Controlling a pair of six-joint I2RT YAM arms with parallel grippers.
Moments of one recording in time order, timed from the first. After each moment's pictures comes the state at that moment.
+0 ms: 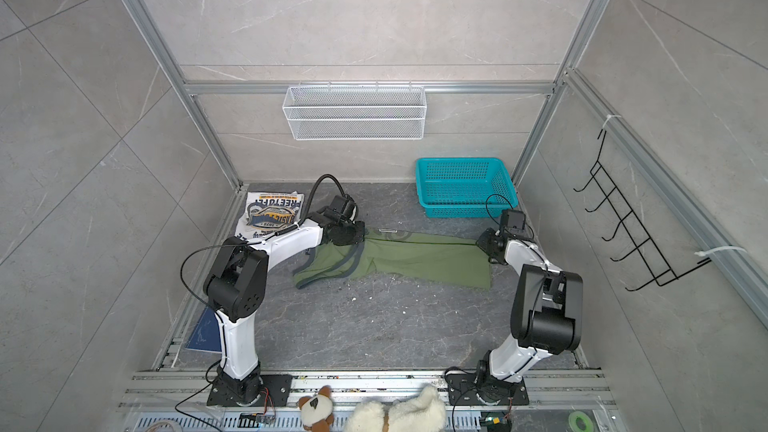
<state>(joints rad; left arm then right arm) -0.56 1.98 1.46 -0.43 0.09 -0.52 -0.23 1.63 0.98 -0.30 -0.12 0.50</state>
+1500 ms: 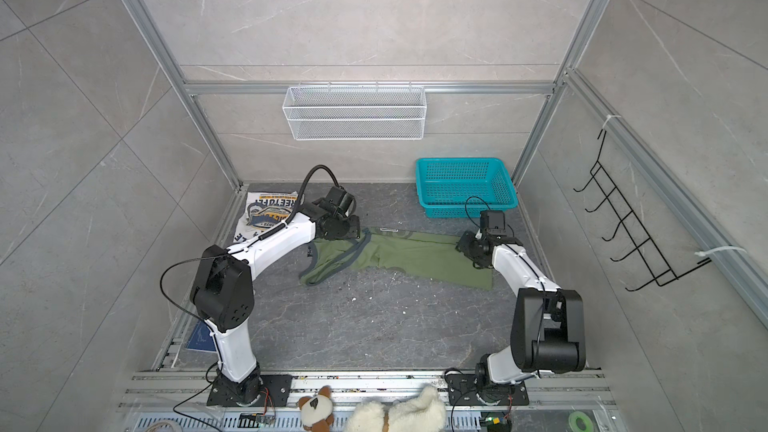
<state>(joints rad) -0.58 1.90 1.53 -0.65 -0.07 -0.52 -0.05 1.51 0.93 -0.45 -0.17 0.52</state>
